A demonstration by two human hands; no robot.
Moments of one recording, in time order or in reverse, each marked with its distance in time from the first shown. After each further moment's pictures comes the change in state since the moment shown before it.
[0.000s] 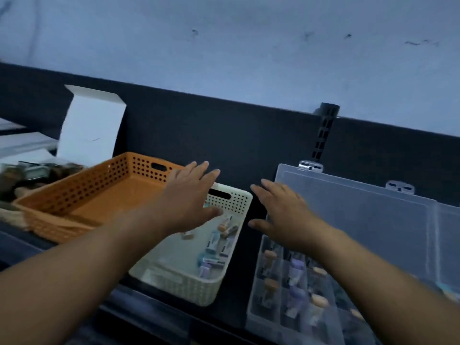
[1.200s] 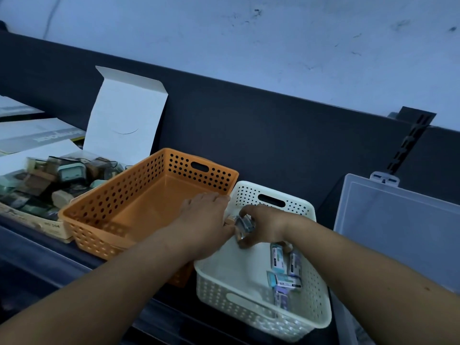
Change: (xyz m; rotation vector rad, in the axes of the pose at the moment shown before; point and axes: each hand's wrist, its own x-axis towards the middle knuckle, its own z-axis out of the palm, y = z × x) left_hand -0.009 -0.106 0.036 -0.271 -0.200 -0.083; right_hand 0.136 -0.100 0.067 0.130 -0.429 0.094
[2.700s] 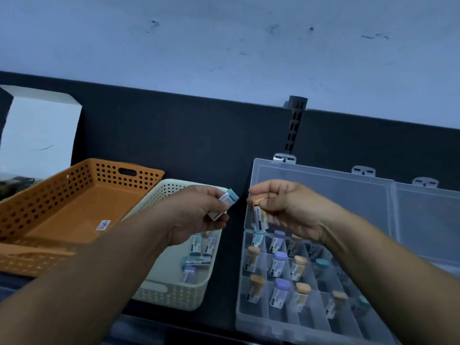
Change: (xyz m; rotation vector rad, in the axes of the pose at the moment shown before) left_hand -0.002 0.160 -0.005 -1.212 -0.298 -0.194; right_hand -0.174 0.127 -0.034 1.483 0.213 -0.045
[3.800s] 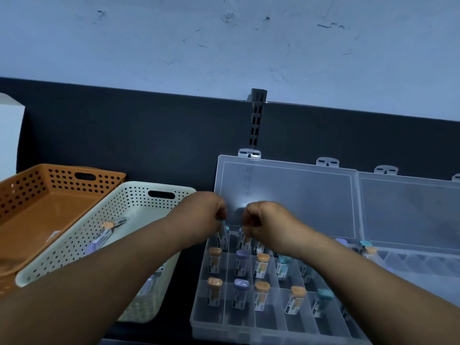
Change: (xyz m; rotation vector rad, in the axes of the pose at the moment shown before) left_hand 0.054 -0.015 0.060 1.210 0.102 0.430; right_hand -0.005 0.044 -0.053 -1.214 0.191 -0.259
